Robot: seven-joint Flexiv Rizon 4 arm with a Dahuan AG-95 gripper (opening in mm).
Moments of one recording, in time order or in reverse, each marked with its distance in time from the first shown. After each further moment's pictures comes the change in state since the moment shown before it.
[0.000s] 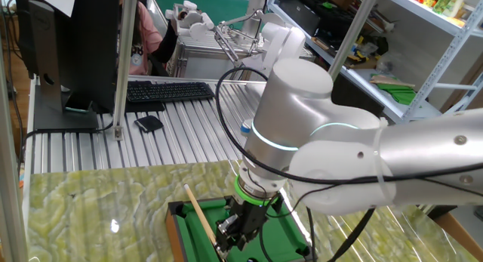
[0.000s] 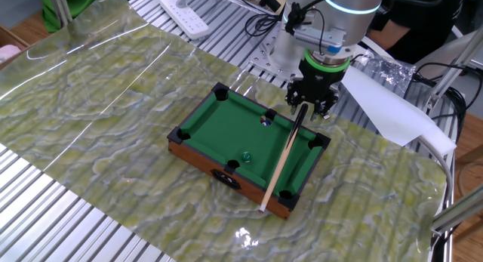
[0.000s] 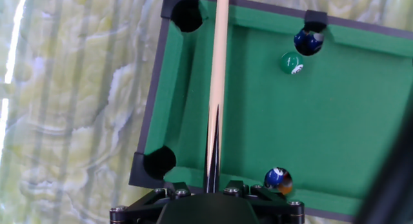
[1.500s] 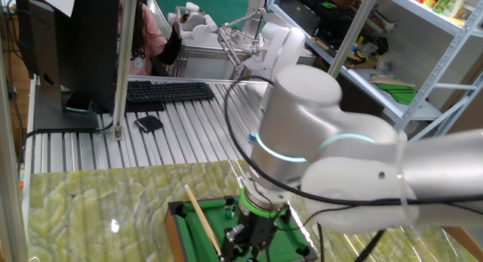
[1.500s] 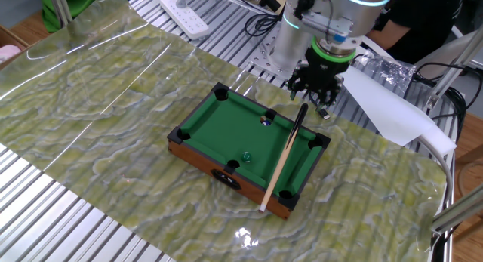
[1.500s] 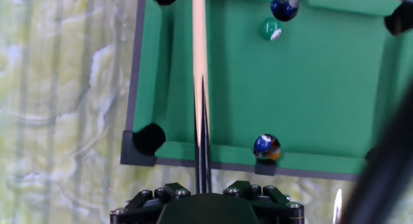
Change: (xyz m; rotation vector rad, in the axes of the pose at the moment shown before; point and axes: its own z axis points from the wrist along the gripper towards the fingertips) arm 0.029 0.001 -0.002 0.071 0.011 0.093
